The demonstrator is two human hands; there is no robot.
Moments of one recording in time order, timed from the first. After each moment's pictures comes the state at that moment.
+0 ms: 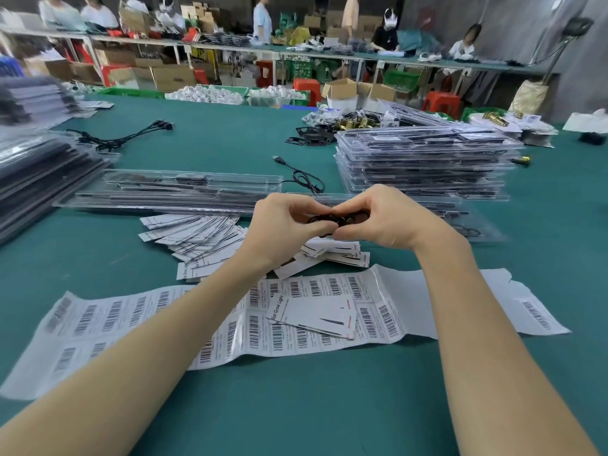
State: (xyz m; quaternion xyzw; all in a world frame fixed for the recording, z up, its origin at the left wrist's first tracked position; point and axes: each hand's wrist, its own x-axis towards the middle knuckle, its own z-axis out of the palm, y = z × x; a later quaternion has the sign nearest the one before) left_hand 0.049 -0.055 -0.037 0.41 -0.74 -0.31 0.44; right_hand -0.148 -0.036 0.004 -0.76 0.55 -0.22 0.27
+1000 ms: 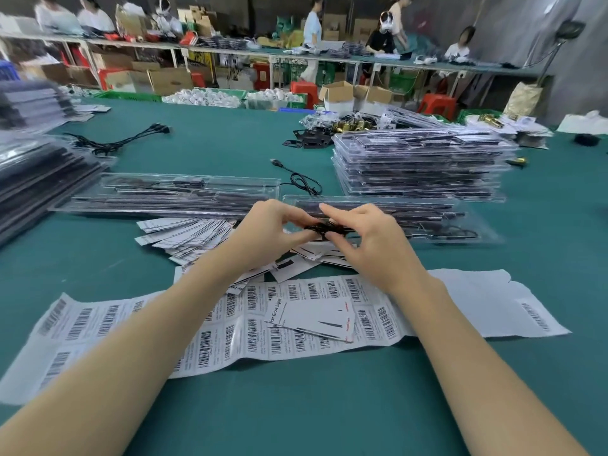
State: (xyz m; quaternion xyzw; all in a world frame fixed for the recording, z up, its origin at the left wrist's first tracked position) left_hand 0.068 -0.072 -0.039 0.39 -0.84 -0.21 0.31; right_hand -0.134 -0.020 -0.051 -0.77 0.54 -0.33 0.01
